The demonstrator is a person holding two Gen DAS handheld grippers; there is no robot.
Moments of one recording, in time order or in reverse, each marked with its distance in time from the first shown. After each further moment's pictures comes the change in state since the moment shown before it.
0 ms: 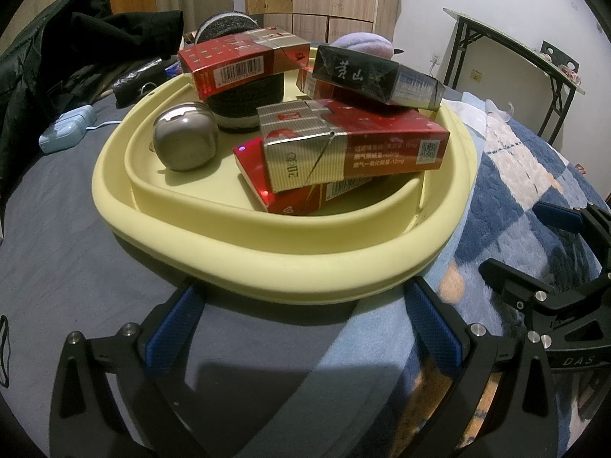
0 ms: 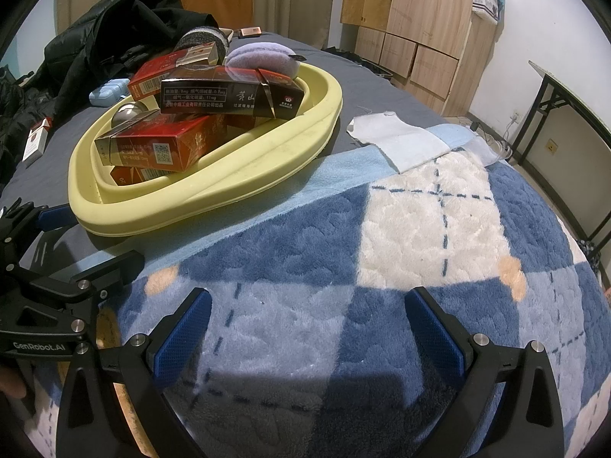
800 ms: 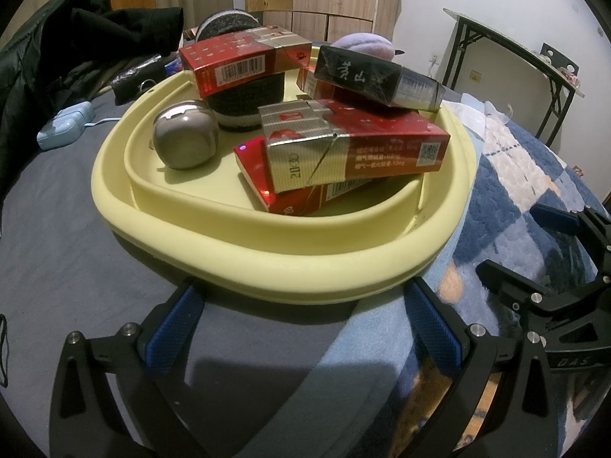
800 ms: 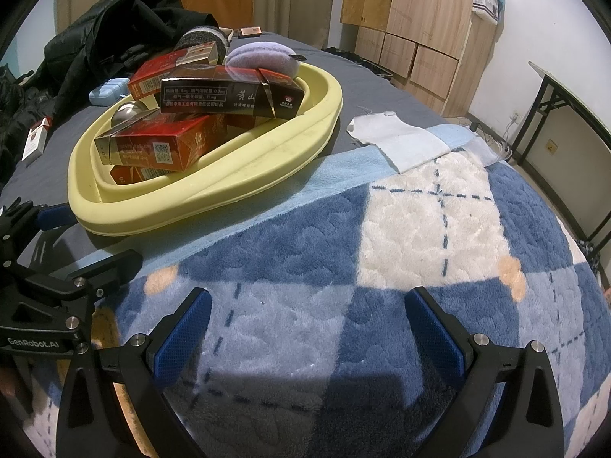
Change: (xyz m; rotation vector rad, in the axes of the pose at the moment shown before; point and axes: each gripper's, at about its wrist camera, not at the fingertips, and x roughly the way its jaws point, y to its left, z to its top) left arm -0.002 0.000 0.003 -0.009 0.009 -0.011; right arm -0.001 0.001 0.000 -0.002 0.000 -0.001
